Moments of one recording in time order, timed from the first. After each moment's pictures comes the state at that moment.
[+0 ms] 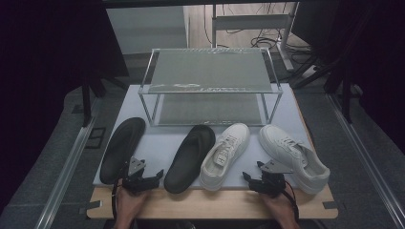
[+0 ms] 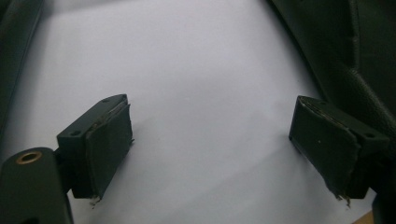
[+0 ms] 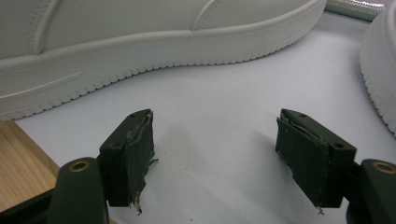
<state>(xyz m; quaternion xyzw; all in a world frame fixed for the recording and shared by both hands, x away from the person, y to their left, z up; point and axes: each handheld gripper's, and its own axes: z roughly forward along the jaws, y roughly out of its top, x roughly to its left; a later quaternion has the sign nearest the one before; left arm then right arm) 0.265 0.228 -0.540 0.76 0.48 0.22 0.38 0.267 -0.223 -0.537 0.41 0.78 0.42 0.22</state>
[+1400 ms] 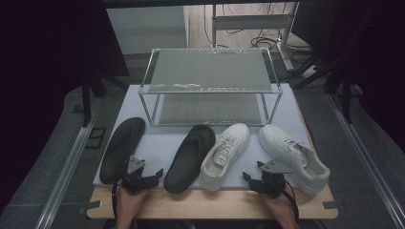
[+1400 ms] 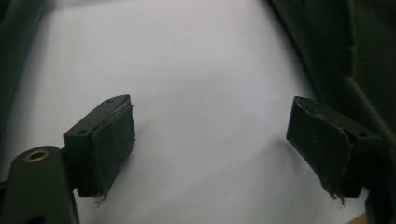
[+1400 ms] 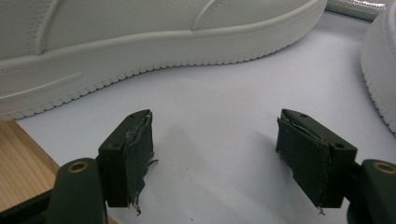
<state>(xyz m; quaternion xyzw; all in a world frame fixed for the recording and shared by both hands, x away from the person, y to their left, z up) 0.266 0.229 -0.535 0.76 0.49 0.21 0.38 0.267 -0.223 -0.537 0.41 0.78 0.42 0.22</state>
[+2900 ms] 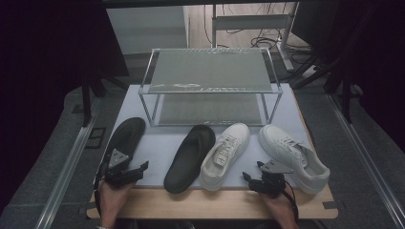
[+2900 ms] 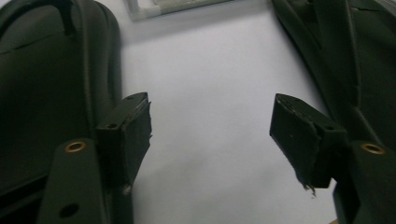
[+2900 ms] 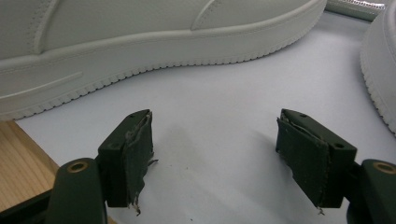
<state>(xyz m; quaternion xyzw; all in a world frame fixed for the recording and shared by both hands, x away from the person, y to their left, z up) 0.266 0.267 -0.497 0.75 0.49 0.23 0.38 0.267 -0.223 -0.537 0.41 0.78 0.42 0.22</state>
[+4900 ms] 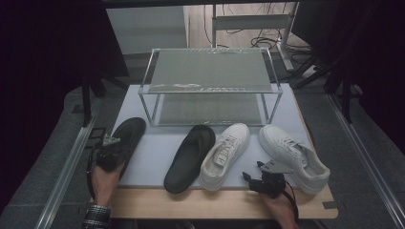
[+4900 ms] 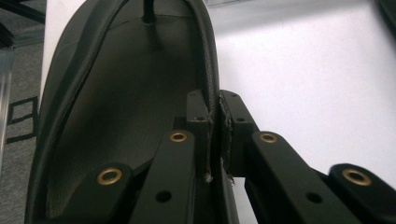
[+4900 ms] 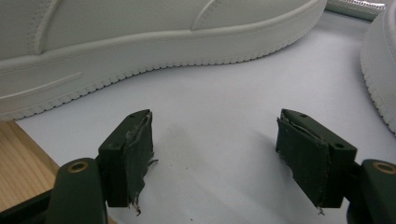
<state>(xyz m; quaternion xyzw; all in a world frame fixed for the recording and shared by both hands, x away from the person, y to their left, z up) 0.318 0.303 -0.492 0.74 0.55 0.22 0.31 0.267 -0.223 -0.537 0.41 0.78 0.42 0.22</state>
